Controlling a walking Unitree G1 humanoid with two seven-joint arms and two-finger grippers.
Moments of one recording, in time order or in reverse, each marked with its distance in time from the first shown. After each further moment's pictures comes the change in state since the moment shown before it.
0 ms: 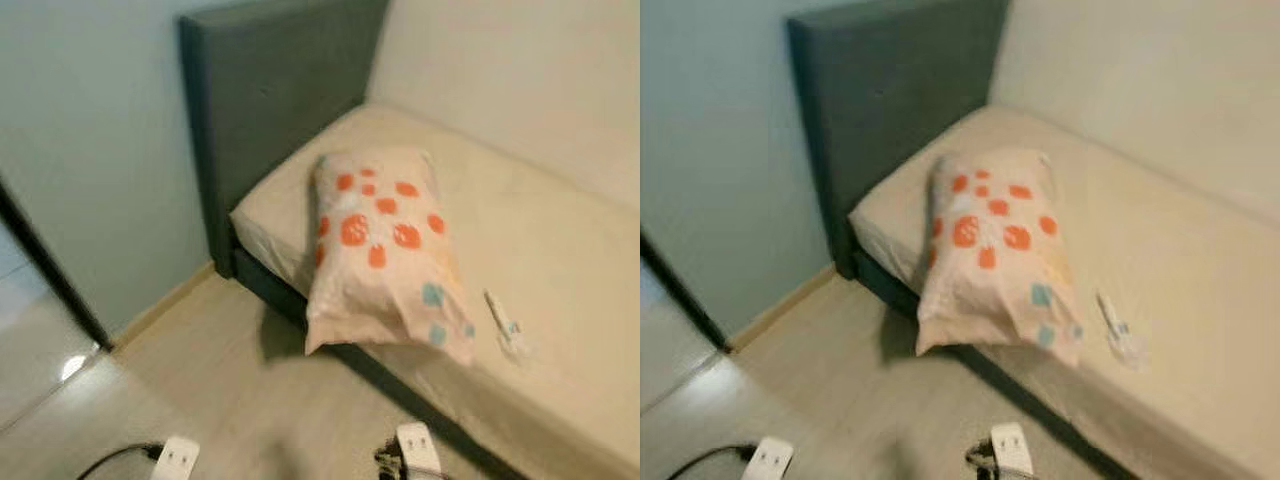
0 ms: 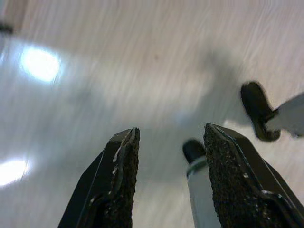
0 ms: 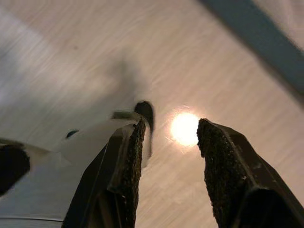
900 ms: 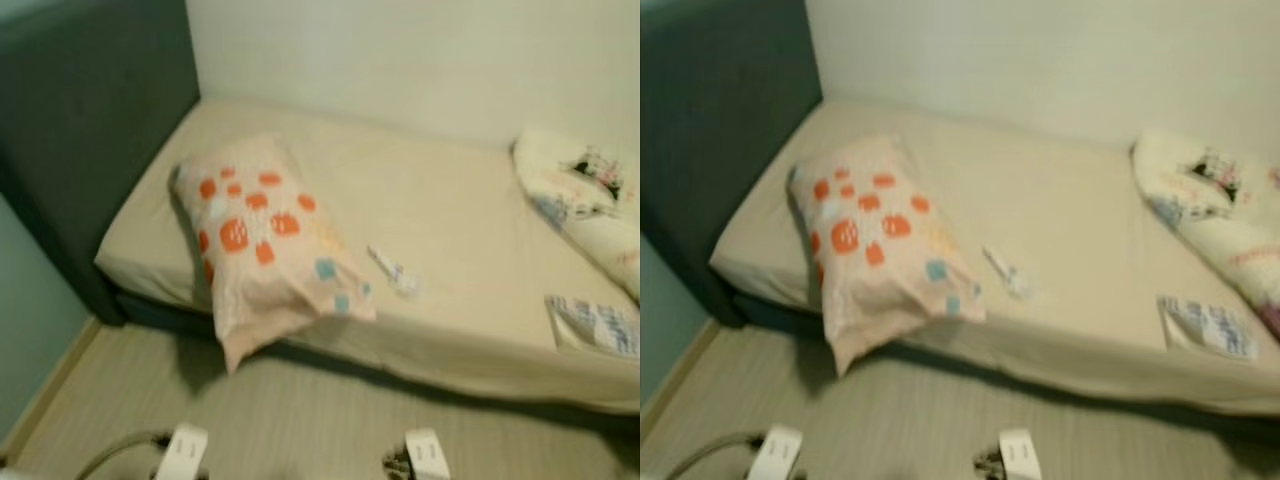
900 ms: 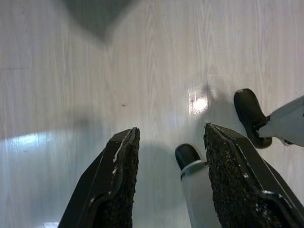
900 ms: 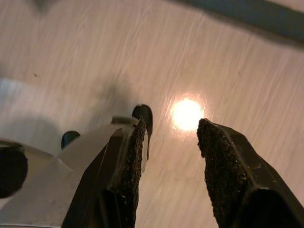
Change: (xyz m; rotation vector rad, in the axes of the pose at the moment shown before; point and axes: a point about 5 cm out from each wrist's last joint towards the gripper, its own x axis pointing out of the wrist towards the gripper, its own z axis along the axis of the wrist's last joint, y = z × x) left arm 0.001 -0.004 0.005 -0.008 -0.013 -0.003; right arm 0.000 -0.001 0.000 0.002 -0.001 -0.007
